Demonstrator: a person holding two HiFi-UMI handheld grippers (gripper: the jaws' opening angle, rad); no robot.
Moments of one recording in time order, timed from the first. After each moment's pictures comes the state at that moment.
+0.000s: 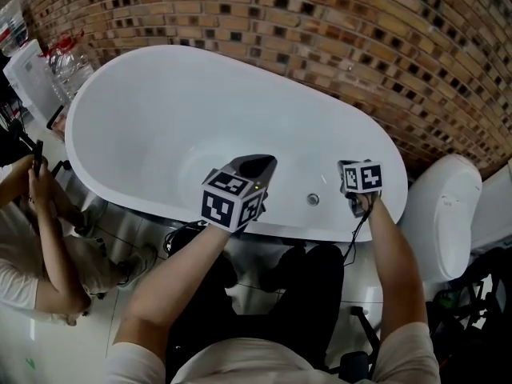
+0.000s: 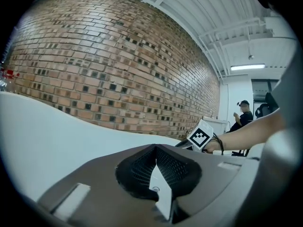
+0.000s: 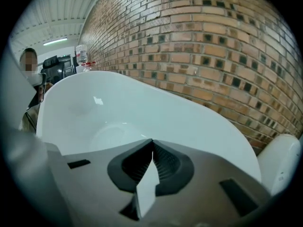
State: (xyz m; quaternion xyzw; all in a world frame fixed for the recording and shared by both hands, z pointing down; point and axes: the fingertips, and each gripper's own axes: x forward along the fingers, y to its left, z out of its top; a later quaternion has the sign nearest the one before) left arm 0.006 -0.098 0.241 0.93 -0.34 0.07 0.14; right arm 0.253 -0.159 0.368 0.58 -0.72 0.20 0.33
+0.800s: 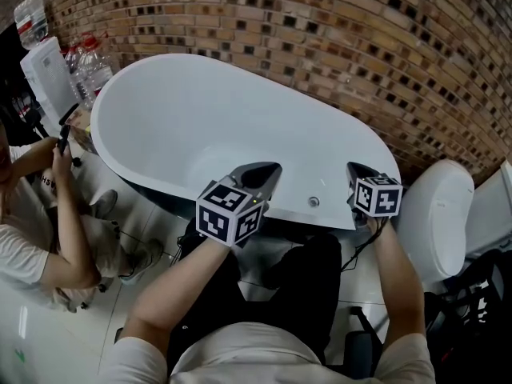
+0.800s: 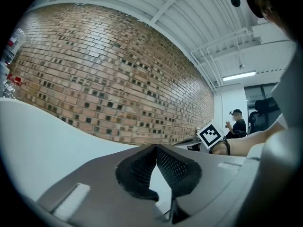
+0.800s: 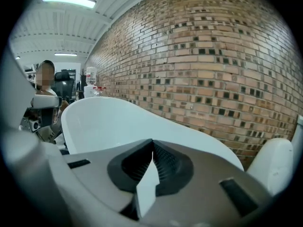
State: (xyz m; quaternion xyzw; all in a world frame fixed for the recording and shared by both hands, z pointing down) left arm -0.028 0.000 0.179 0.94 -0.33 0.00 0.10; right arm 0.194 -0.057 0.235 0.61 -0.76 0.10 0.21
